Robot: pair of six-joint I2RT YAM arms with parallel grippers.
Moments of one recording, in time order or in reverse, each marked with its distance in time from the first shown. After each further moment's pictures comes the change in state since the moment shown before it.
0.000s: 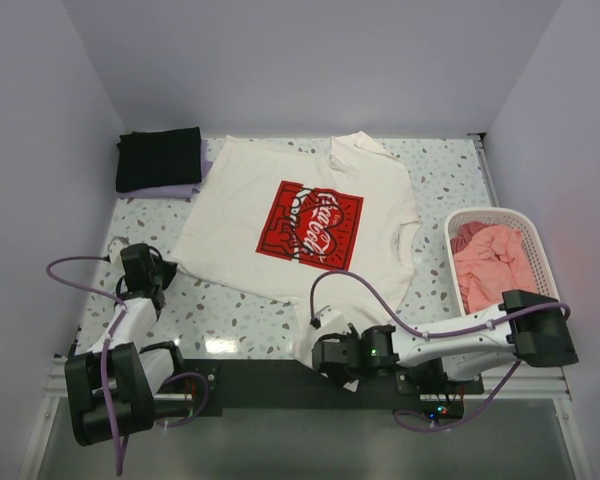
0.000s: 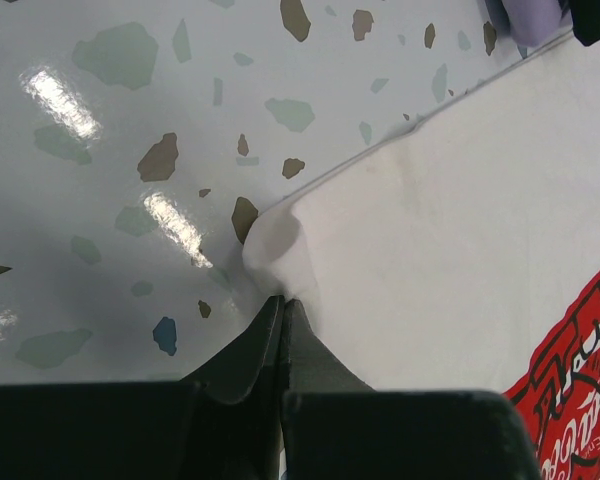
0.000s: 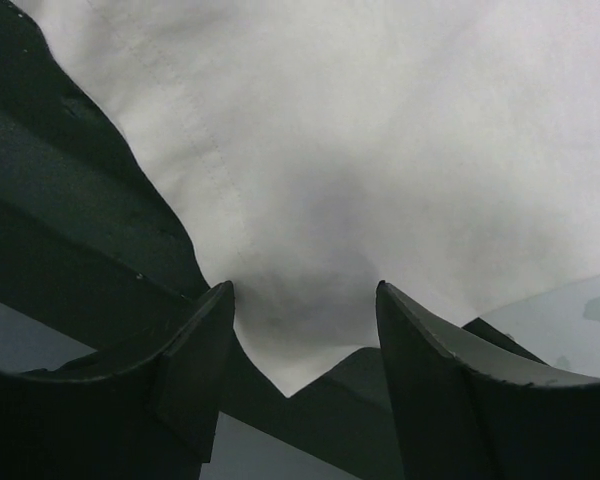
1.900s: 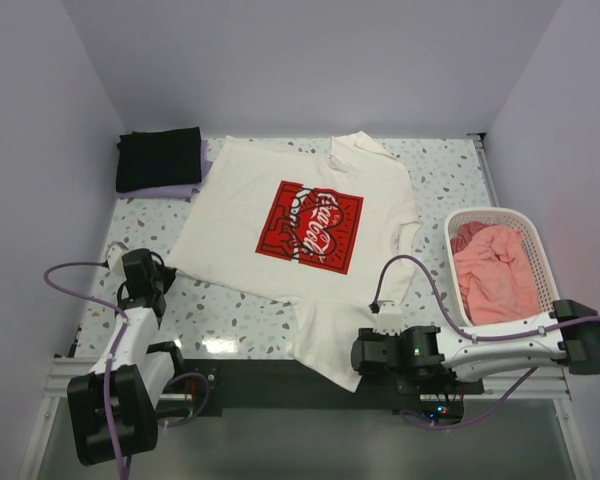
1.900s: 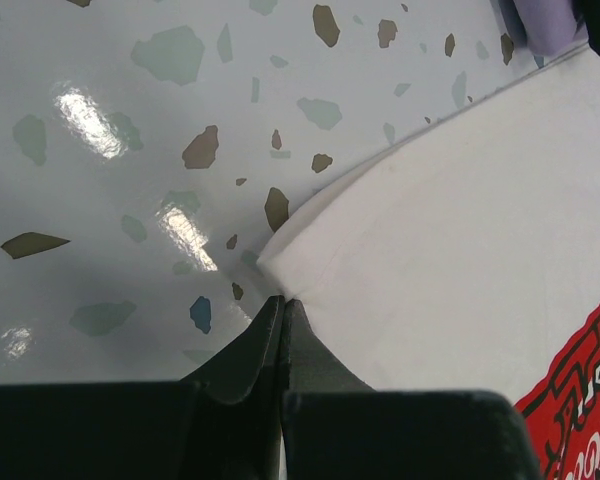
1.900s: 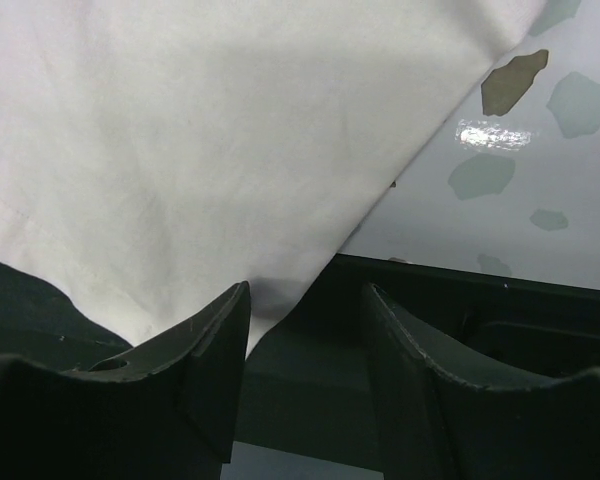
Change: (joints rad) left arm -0.019 -0.116 -0.031 -0.079 -0.077 0.004; right arm -0.014 -0.329 -0.221 -0.154 0.090 0.583
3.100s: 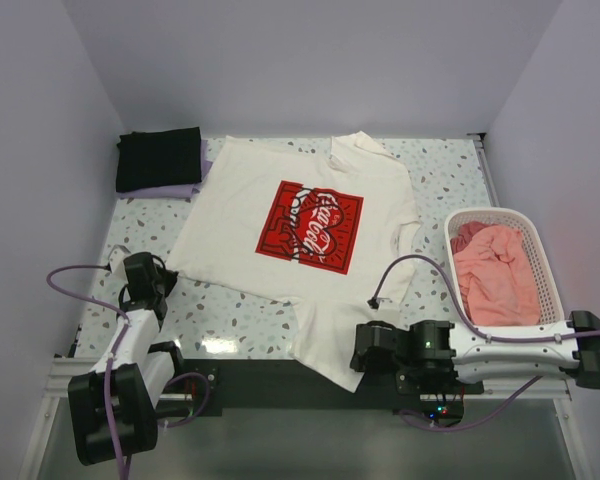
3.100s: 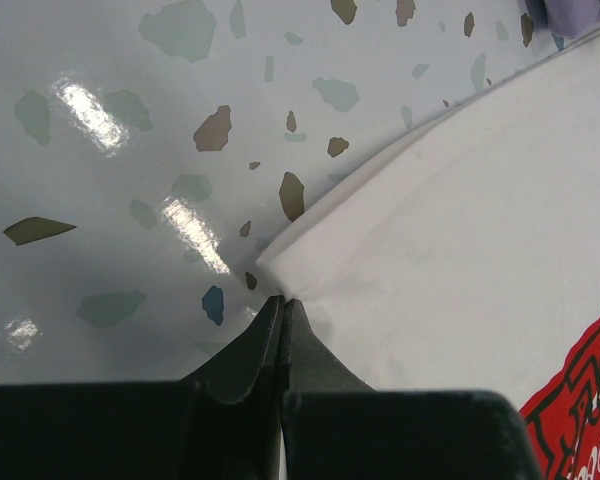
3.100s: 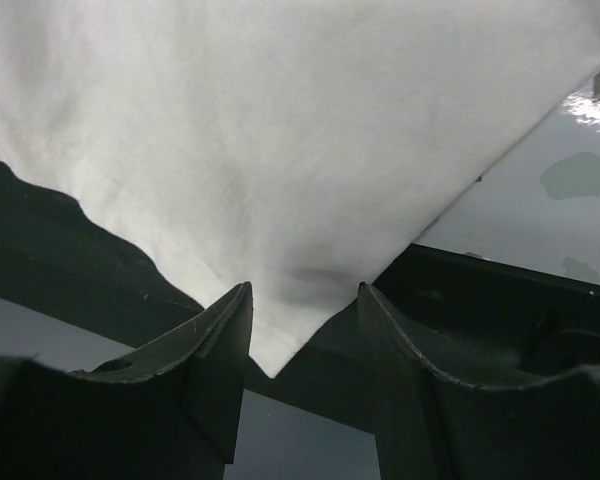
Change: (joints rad) left arm 0.000 0.006 -0.033 0.026 0.012 0.003; right arm -0.121 -0.121 -0.026 0.079 -0.147 -0.104
